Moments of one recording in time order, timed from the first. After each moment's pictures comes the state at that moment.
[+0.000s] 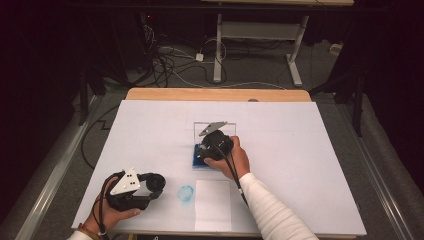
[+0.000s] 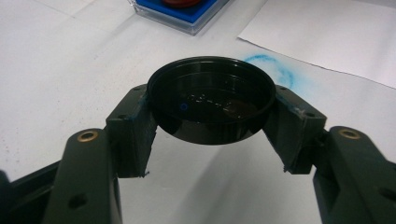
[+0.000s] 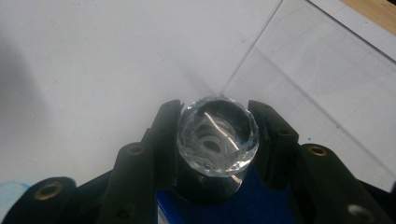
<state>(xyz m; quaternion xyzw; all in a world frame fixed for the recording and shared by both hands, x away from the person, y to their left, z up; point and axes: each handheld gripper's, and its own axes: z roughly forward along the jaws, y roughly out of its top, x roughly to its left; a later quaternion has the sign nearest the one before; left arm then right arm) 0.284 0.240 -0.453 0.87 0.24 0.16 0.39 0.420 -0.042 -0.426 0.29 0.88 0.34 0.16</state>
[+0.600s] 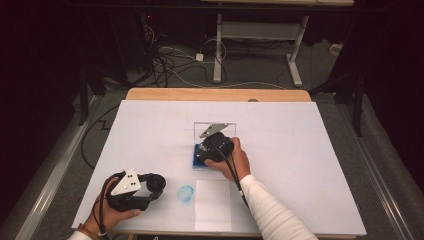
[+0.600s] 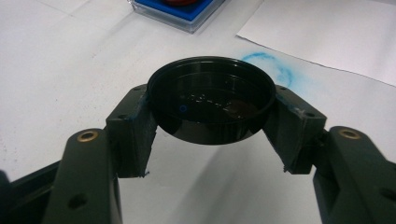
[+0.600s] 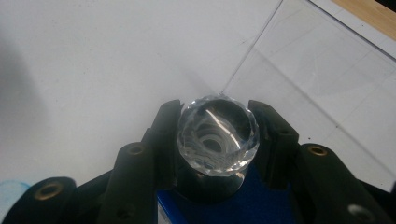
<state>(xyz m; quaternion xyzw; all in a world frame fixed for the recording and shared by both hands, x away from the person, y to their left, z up) 0.284 0.240 -0.453 0.88 0.24 0.16 0.38 0.415 -0.043 -0.429 0.28 0.88 0.34 0.17</state>
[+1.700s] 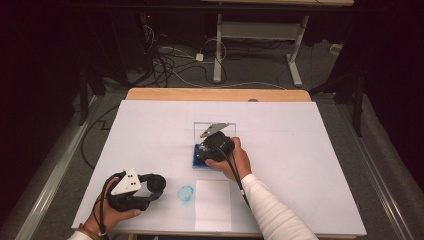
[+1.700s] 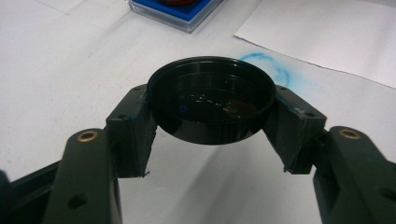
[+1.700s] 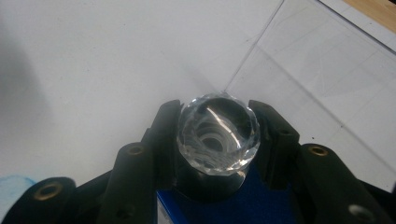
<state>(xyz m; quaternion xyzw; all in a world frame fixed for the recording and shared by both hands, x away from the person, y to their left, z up) 0.284 0.239 -0.454 0.88 0.24 0.15 0.39 0.418 -0.045 -0.429 0.28 0.88 0.35 0.16</state>
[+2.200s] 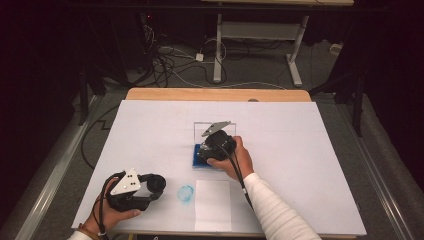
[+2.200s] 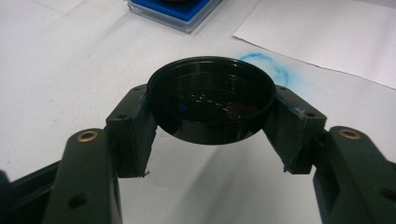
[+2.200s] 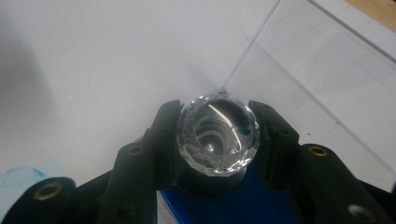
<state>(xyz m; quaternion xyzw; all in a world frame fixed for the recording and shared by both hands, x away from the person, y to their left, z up) 0.285 0.241 -0.453 0.88 0.24 0.16 0.39 0.417 -0.052 -0.422 0.28 0.88 0.35 0.15</state>
